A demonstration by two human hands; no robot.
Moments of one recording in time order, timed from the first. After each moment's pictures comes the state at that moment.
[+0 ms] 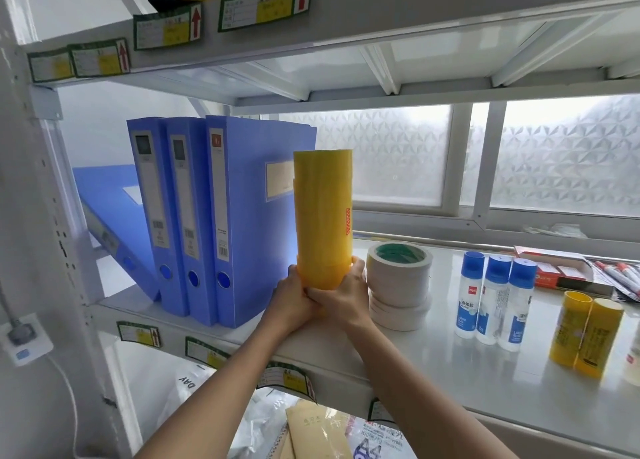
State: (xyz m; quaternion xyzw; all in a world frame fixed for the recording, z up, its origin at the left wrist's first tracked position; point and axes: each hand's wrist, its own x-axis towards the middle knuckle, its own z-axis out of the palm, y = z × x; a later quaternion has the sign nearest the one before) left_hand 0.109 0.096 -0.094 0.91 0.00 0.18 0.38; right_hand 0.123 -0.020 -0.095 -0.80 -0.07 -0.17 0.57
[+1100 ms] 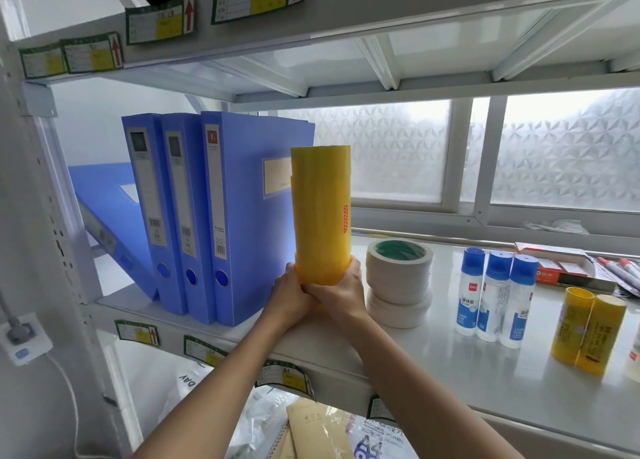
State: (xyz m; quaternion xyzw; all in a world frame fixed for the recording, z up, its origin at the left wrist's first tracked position) left_hand 0.105 0.092 -0.088 0.89 0.01 0.17 0.42; right_hand 0.123 -0.012 -0.095 -0.77 -0.06 -0.15 0.62
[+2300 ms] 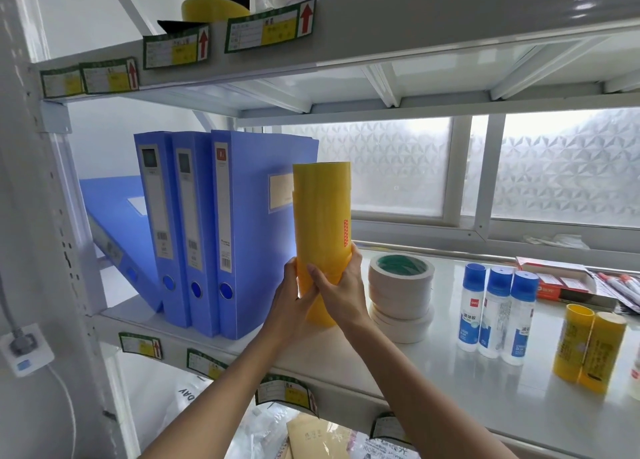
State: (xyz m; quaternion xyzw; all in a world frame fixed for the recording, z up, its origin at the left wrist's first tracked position) left_hand 0.097 0.087 -0.081 0.82 -0.01 0.22 0.52; right_hand 0.118 -0.010 -0.068 -0.75 -0.12 -0.19 0.62
